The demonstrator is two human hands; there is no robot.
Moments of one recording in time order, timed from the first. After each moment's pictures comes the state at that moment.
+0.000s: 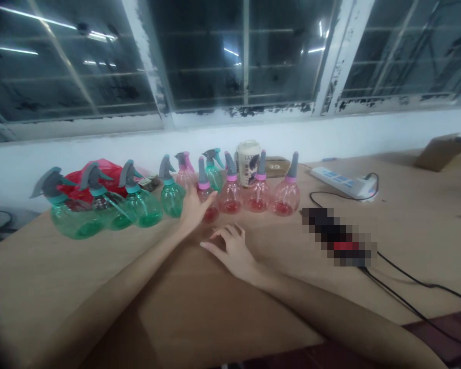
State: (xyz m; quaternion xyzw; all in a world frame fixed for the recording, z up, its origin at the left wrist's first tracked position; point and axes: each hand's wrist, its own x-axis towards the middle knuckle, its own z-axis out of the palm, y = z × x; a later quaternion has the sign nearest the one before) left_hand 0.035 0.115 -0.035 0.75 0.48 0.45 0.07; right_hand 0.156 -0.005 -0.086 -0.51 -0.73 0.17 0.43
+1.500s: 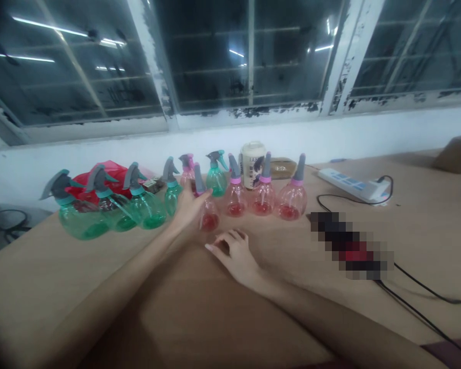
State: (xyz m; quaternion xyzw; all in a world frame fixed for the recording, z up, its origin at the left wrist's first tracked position) left_hand 0.026 0.109 -0.003 0.71 0.48 0.48 0.17; right_hand 0.154 -0.002 -0.086 -0.52 -0.71 0.19 0.43
